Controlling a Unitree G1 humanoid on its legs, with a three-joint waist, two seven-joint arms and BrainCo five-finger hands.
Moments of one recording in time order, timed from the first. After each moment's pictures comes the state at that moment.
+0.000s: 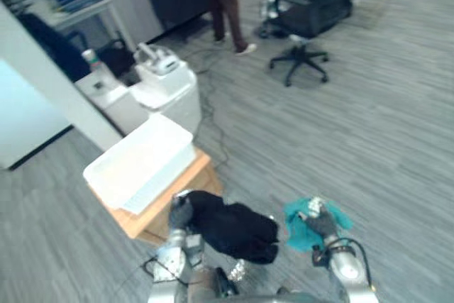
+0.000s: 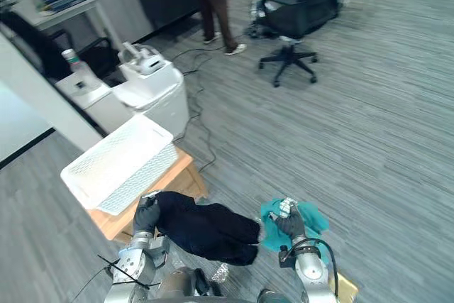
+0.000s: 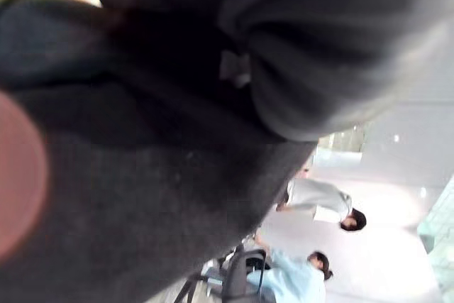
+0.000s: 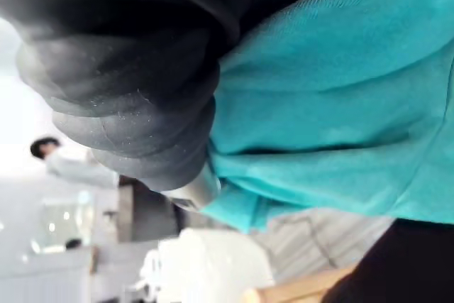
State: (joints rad) left arm 0.33 -0.06 -0.07 -0.04 -0.17 -0.14 0.11; right arm 0.21 -0.17 0.03 0.22 0.03 -0.15 0.00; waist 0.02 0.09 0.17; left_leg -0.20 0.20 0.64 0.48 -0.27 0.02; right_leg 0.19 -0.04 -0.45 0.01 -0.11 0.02
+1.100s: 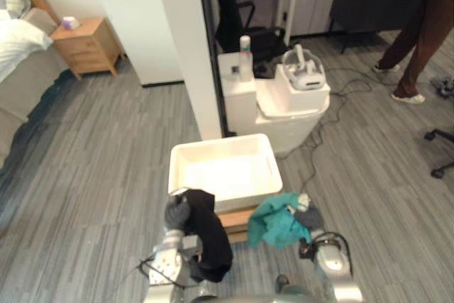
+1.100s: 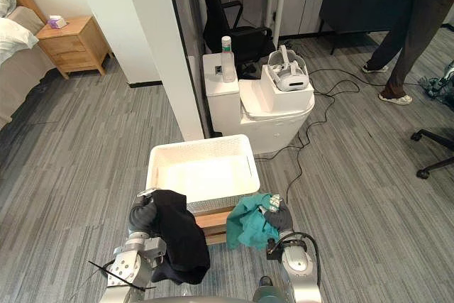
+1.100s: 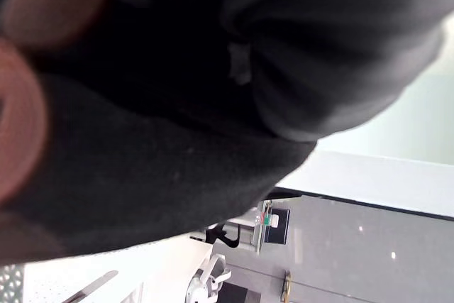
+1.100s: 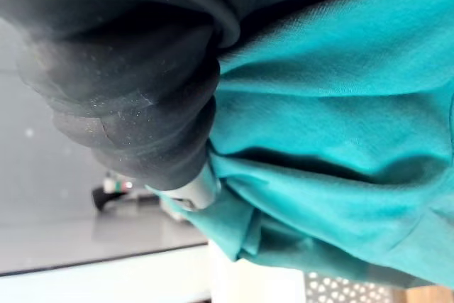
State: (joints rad) left arm 0.36 -0.01 -0.12 -0.09 -0.19 -0.14 0.11; right arm 0.20 -0.05 0.03 0.19 0.01 -0.15 0.00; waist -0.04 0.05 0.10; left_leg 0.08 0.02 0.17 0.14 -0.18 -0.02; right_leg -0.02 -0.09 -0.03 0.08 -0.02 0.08
